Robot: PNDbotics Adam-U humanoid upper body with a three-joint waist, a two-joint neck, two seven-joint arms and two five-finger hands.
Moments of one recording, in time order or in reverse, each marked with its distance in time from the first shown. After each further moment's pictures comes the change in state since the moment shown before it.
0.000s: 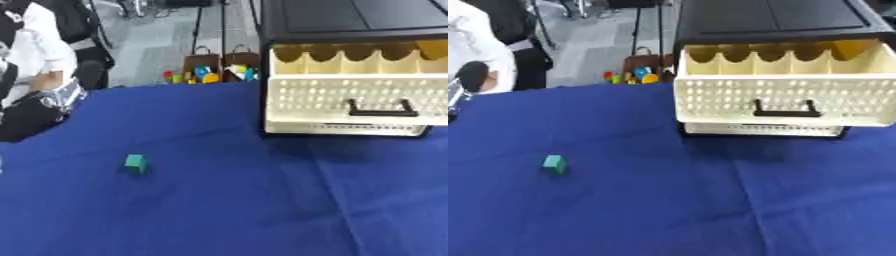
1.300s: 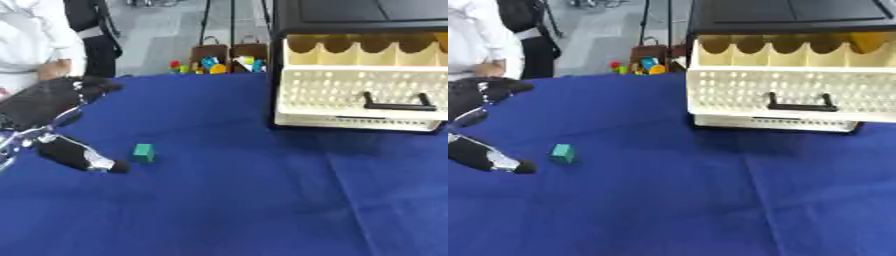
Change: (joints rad) left arm -0.018 0.255 -0.227 0.247 -0.044 -0.114 -0.401; right arm 0.160 0.089 -0.058 0.000 -0.301 -0.269 -0.401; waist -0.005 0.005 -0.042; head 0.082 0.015
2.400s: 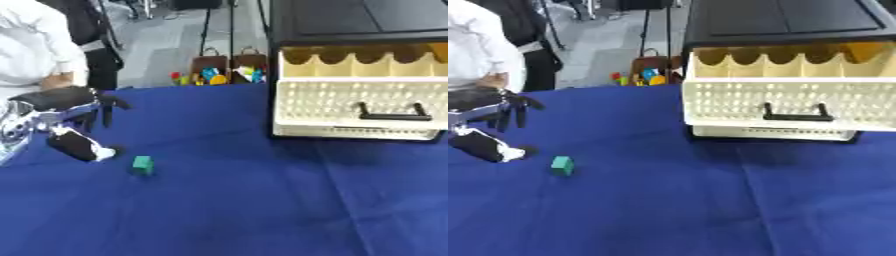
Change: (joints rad) left arm -0.185 -0.038 -0.028 0.103 0.180 0.063 -0.348; right arm 0.044 0.009 0.137 0.000 0.198 0.084 -0.349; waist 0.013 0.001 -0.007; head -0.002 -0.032
